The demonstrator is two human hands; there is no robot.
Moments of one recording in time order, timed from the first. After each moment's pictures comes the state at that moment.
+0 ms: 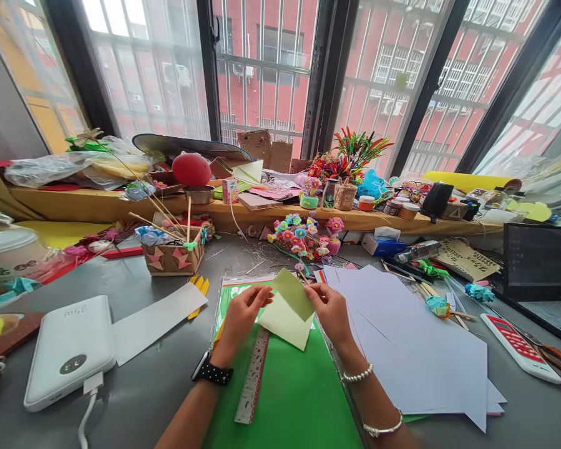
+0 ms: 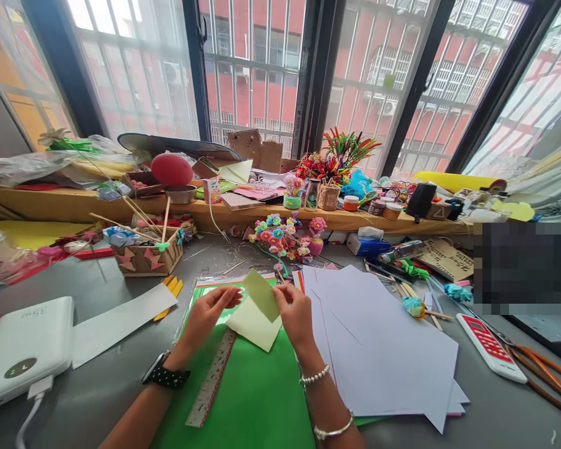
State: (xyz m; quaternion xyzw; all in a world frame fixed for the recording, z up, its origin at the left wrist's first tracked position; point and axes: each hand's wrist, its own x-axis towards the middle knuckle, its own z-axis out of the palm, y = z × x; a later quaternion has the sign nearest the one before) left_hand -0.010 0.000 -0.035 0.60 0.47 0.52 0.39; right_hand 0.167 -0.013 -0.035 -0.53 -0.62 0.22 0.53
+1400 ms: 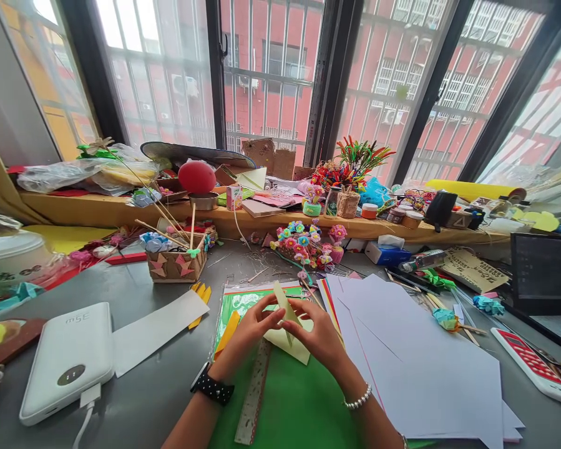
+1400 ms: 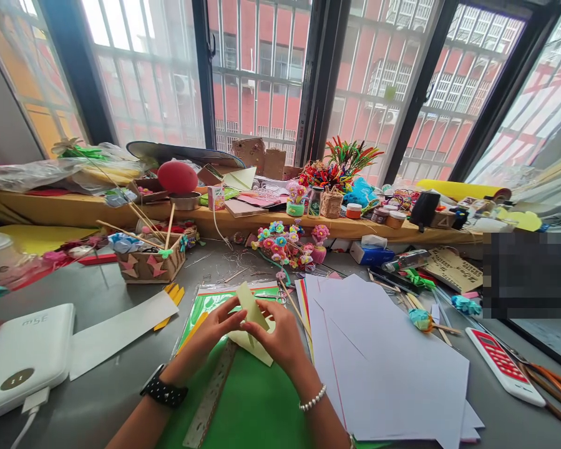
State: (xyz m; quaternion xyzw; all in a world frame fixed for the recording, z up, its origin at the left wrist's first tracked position) left_hand -0.005 -0.004 -0.031 0.58 0.38 0.44 0.57; right_hand 0.147 -0.020 -0.036 -0.43 -0.73 0.25 0.47
